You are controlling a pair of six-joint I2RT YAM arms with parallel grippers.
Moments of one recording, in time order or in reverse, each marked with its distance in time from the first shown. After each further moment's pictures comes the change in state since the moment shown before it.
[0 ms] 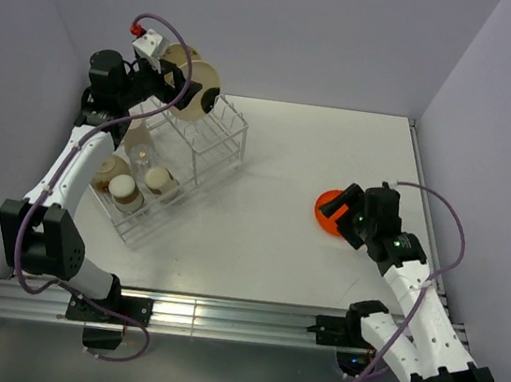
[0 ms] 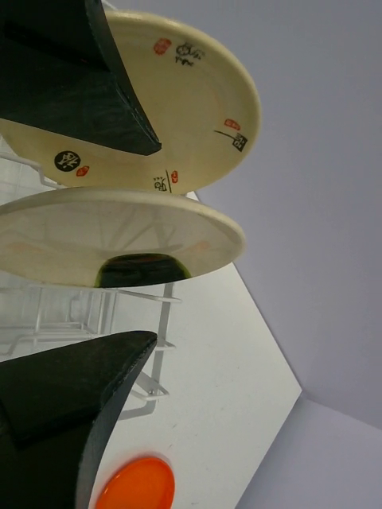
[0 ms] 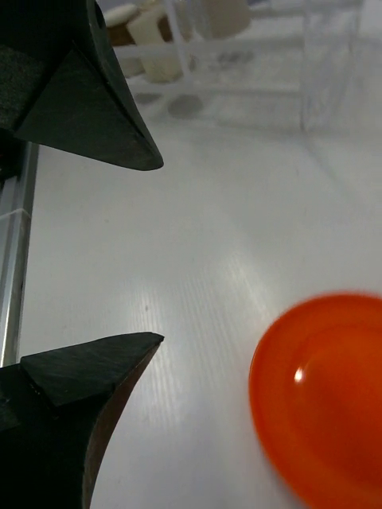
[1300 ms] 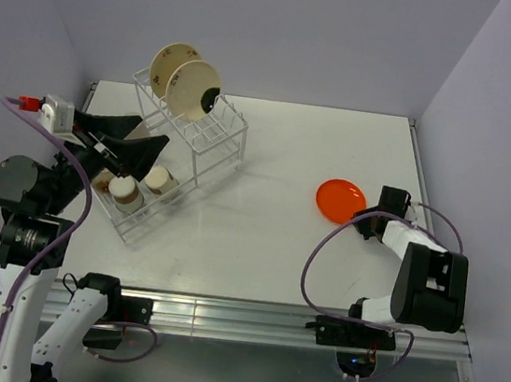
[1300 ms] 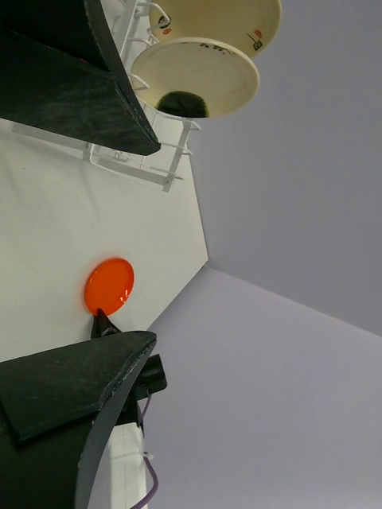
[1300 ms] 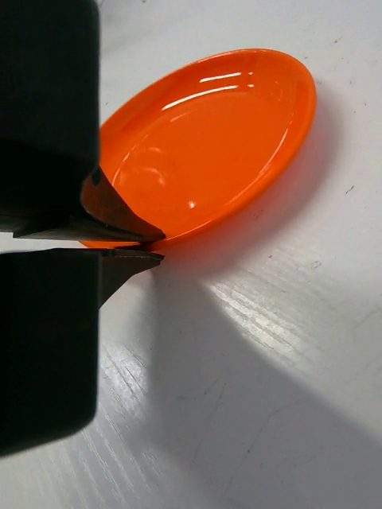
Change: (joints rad) left arm -0.016 -0.877 -0.305 -0.226 -0.080 -0.495; right arm -0.428 0.573 -0.206 0.495 0.043 0.180
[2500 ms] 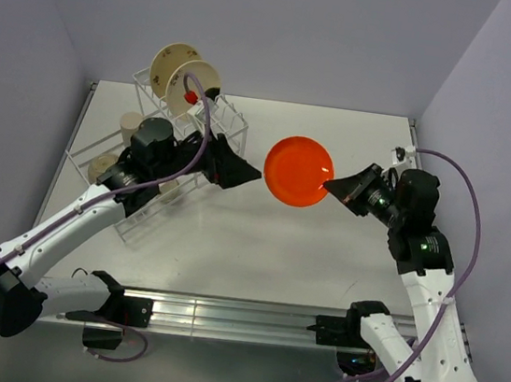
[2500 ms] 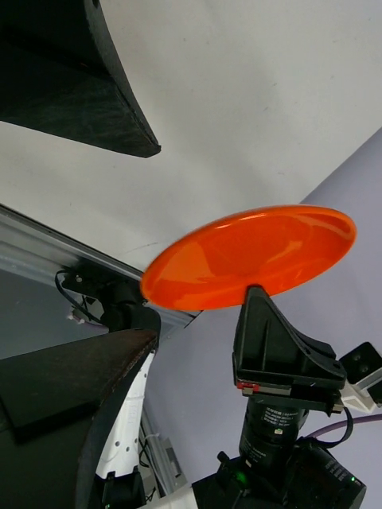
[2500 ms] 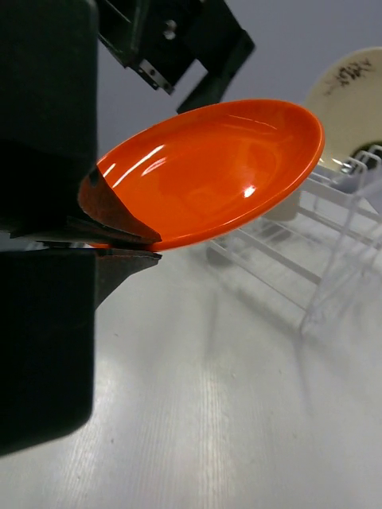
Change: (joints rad) left arm -0.494 0.501 -0.034 0.146 0.042 -0.148; right arm 0.294 -0.620 0.398 -0.422 -0.419 -0.224
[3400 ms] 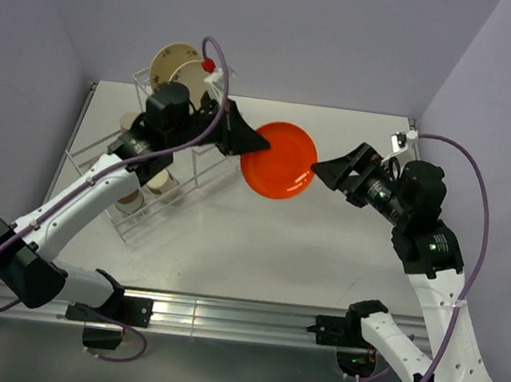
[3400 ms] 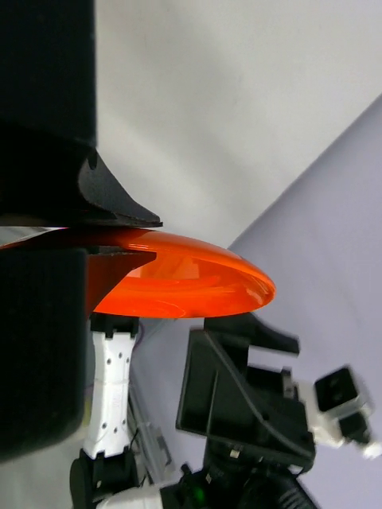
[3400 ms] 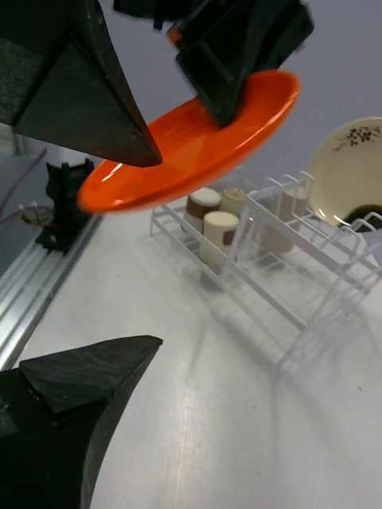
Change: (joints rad) left arm -0.028 0.206 0.330 -0.147 0.027 0.008; right arm 0.128 0.034 0.146 -0.015 0.048 -0.020
